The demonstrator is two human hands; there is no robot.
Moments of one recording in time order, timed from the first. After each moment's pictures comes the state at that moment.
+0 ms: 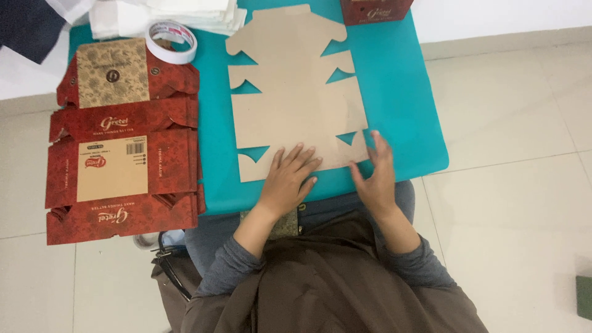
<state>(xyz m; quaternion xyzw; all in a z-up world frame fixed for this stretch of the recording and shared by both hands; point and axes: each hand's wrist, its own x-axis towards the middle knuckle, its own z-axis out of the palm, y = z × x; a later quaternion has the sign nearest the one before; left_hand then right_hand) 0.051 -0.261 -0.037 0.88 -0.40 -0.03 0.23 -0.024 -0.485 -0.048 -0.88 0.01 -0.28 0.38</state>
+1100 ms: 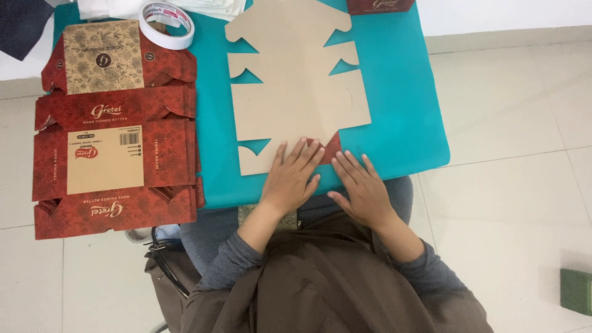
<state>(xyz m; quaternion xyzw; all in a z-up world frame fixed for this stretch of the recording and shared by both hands) 0.047 -0.261 -0.049 0.89 -0.43 -0.01 0.12 -0.052 -0.470 -0.064 -0.99 -0.12 -0.09 0.08</state>
